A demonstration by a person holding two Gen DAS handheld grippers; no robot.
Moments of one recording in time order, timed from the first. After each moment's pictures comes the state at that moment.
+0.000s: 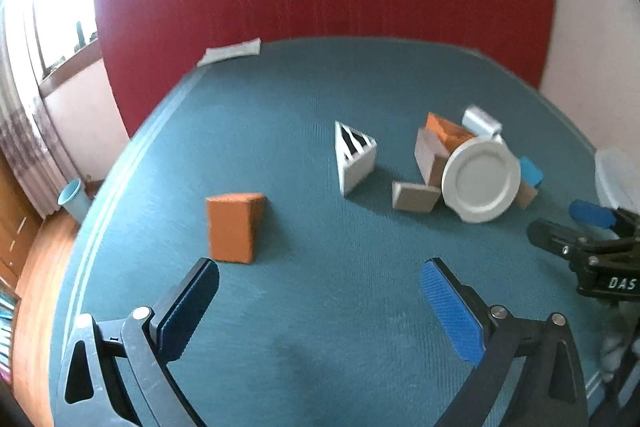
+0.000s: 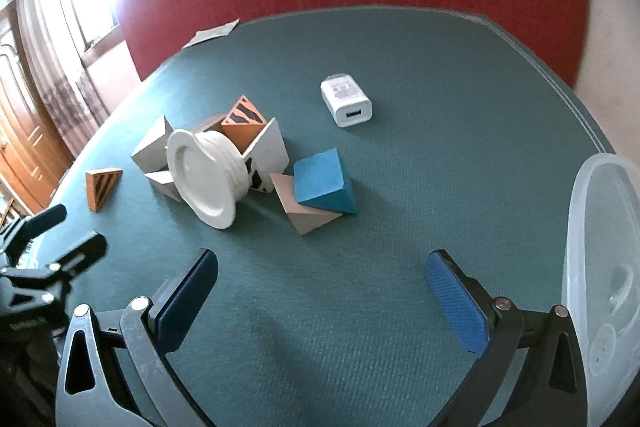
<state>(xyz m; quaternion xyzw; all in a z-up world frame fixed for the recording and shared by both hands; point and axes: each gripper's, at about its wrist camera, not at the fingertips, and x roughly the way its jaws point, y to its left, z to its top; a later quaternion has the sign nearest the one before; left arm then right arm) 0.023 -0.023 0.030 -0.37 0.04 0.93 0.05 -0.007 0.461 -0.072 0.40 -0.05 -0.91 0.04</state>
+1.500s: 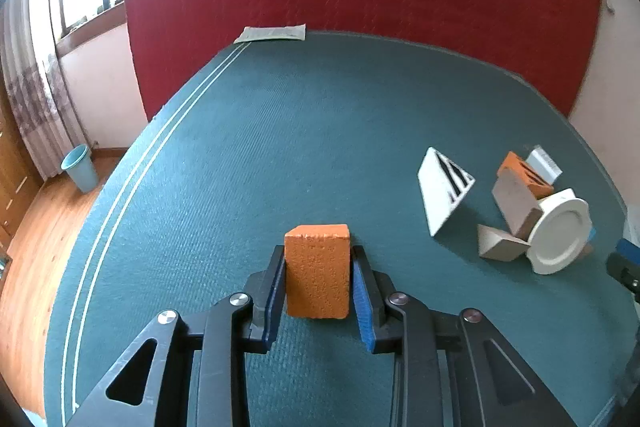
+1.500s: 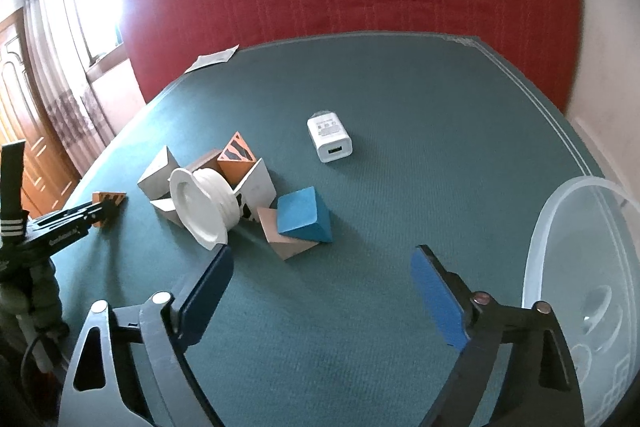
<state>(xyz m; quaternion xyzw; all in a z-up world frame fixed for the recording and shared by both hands) -0.021 -0.069 0.016 -0.39 -0.01 0.92 0.03 0.001 0.480 -0.051 0.37 -0.05 -0.93 0.04</state>
